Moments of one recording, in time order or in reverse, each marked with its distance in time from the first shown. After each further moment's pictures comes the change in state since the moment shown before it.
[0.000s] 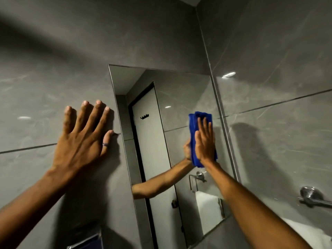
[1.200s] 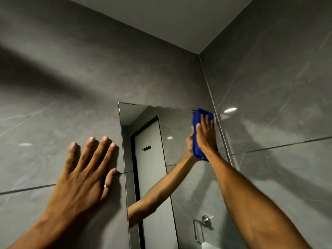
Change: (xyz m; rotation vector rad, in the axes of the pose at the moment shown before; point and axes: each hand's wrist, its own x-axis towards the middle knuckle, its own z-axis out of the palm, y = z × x) left_hand 0.005 0.002 0.009 0.068 0.105 -0.005; right_hand 0.159 -0.066 -0.017 -0.066 0.046 -0.047
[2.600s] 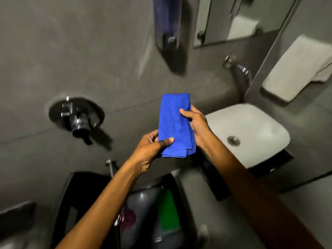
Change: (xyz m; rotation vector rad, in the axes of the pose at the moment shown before) left_hand -0.484 0.116 -0.286 -1.816 -1.300 -1.697; right_hand -0.700 -0.132 -0.148 0.918 -0.804 1.329
